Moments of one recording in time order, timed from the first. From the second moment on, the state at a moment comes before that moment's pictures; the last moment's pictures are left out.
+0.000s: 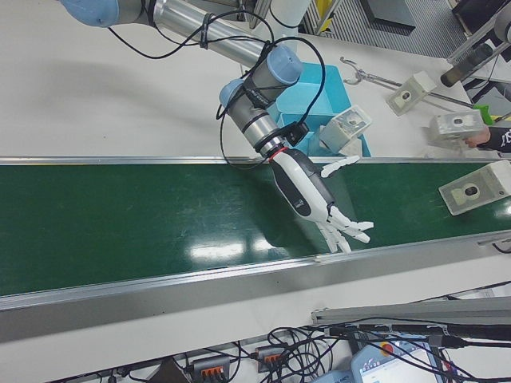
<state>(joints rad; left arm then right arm) -1.86 -1.90 -1.77 0.60 1.96 -0.16 0.73 -0.77 1.50 -3.51 -1.13 -0.04</state>
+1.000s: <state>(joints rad) -1.86 -1.90 -1.77 0.60 1.96 -0.16 0.75 -0.77 1.51 -3.50 -1.17 -0.06</state>
